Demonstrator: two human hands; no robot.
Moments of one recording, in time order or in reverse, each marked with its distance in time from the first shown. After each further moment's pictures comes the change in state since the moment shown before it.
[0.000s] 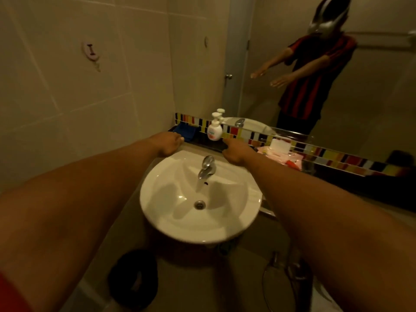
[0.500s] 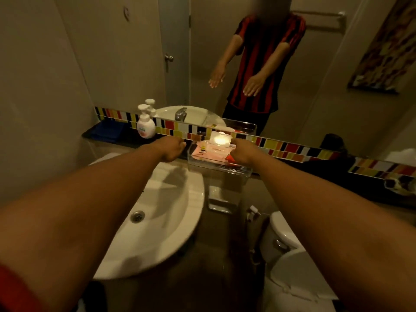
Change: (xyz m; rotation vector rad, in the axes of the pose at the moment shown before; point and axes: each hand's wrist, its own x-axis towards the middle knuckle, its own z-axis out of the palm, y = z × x) left_hand 0.167 0.202 0.108 -0.052 -0.113 0.230; right_hand 0.045 0.251 -0.072 0.015 0.070 0.274
